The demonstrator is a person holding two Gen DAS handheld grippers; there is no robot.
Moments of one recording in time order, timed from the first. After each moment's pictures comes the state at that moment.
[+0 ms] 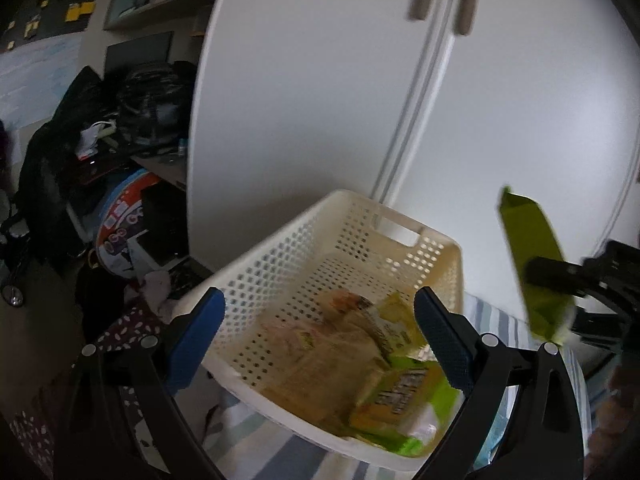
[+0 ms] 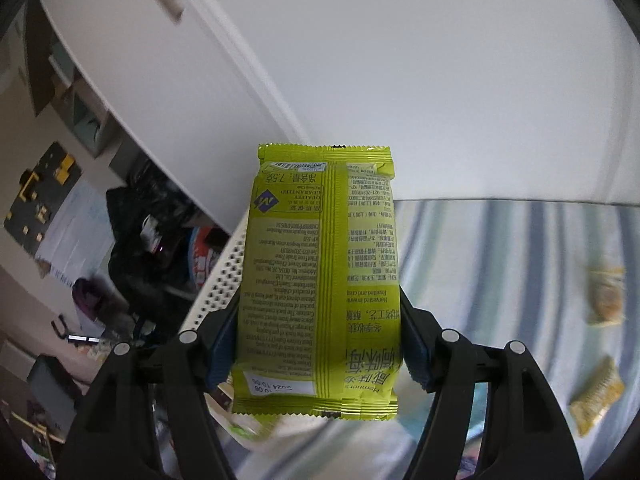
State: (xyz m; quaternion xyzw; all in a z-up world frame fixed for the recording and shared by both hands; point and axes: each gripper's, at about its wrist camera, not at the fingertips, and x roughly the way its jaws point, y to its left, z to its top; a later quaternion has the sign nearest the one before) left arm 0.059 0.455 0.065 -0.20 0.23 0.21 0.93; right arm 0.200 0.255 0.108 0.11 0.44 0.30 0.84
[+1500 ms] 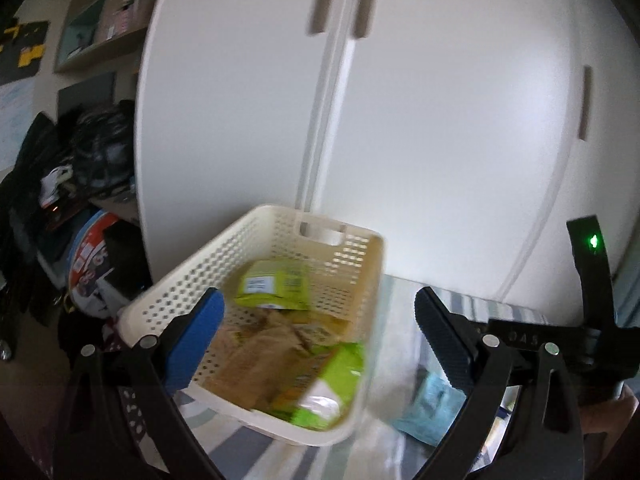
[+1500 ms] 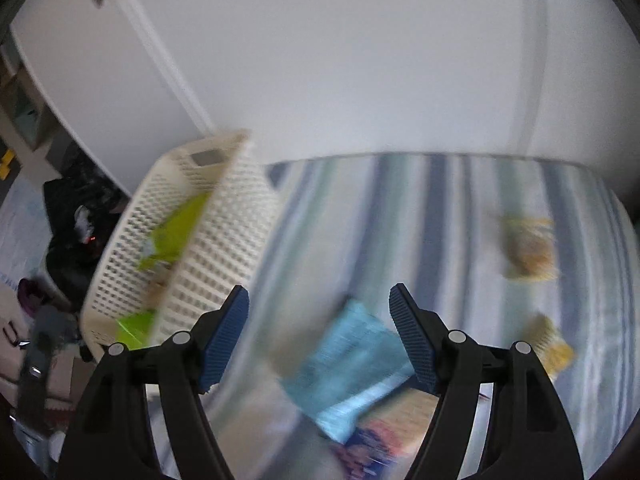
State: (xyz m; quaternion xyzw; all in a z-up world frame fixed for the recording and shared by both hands) left arm 0.053 0.385 0.088 -0.13 0.21 0.12 0.96; right arm 0.189 0.173 0.060 0.06 0.48 0.17 0.86
